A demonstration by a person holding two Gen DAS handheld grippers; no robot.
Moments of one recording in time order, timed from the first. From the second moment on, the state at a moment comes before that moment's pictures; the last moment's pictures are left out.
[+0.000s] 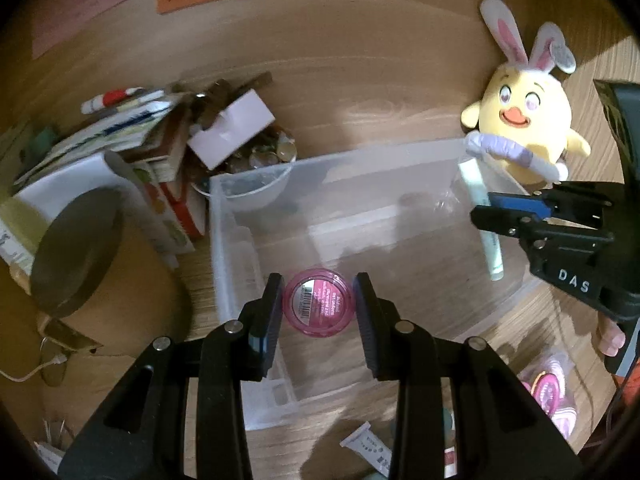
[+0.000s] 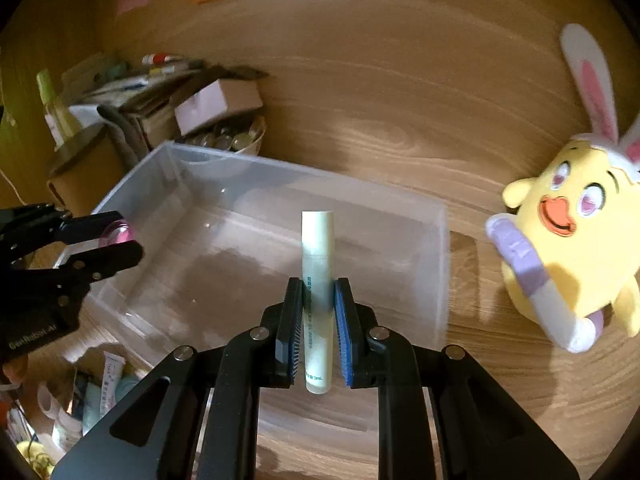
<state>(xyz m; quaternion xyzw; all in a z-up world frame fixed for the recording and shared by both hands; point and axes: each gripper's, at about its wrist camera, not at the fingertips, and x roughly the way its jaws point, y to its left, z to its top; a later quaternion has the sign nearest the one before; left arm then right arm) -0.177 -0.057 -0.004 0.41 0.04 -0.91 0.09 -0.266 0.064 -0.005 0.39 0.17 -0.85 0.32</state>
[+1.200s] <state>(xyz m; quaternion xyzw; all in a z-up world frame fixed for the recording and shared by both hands) -0.028 -0.049 0.016 0.34 0.04 -0.93 0.12 -0.140 0.152 0.021 0.34 0.08 -0.89 0.30</state>
